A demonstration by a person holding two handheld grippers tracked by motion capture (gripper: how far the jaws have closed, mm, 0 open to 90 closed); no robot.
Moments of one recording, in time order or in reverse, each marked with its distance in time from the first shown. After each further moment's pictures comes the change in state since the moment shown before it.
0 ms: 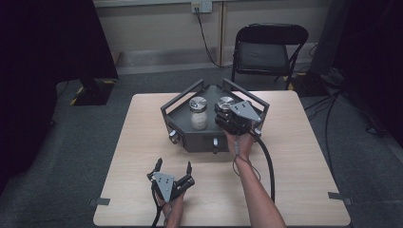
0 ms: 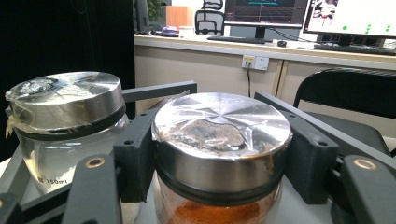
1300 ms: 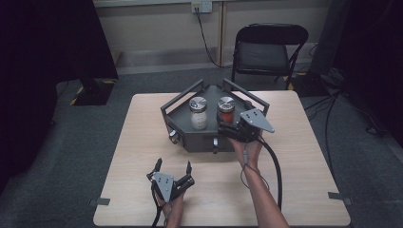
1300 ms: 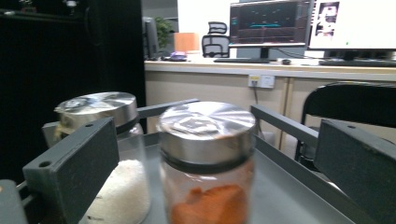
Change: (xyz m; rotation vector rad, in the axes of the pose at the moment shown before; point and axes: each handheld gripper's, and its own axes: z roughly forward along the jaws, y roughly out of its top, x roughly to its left) left arm -0.001 0.000 0.000 -0.002 0.007 -0.005; right arm -0.015 -0.020 -0.032 -0.106 0.028 0.065
